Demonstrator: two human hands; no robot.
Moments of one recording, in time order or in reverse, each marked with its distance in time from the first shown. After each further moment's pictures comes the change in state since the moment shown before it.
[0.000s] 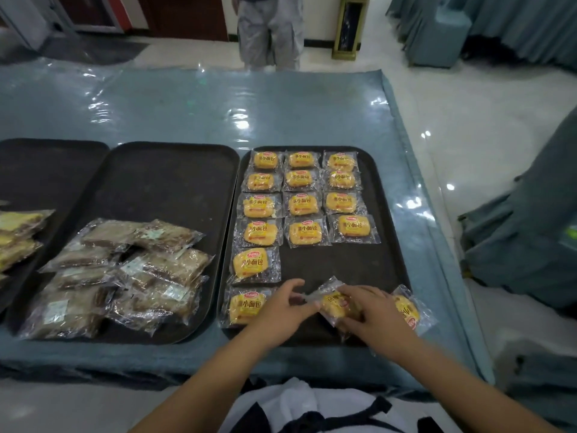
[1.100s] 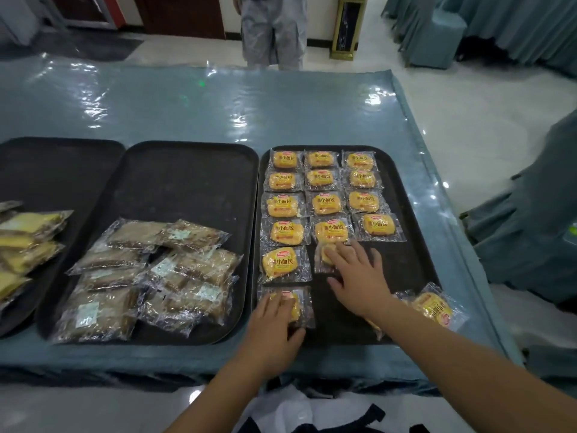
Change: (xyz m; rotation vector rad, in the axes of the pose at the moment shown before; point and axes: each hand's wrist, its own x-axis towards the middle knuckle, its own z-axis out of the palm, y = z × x) left_hand -0.025 -0.066 -0.063 0.794 0.038 0.174; right_hand 0.077 -0.069 0.030 -0.362 0.006 0.036
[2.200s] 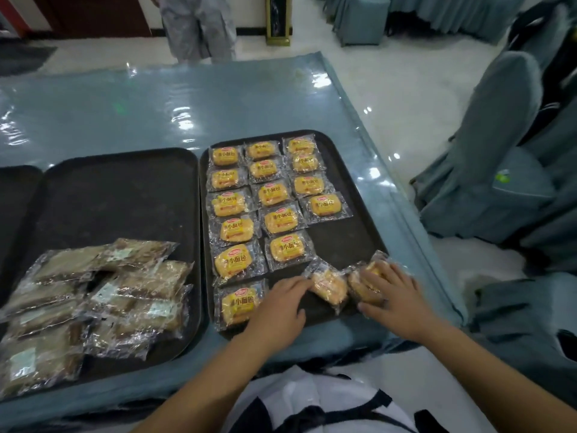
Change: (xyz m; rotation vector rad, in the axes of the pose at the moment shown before) left_hand 0.037 0.066 0.014 -0.027 -0.034 0.386; right_hand -0.129 0.103 0.008 0.190 -0.133 0.351
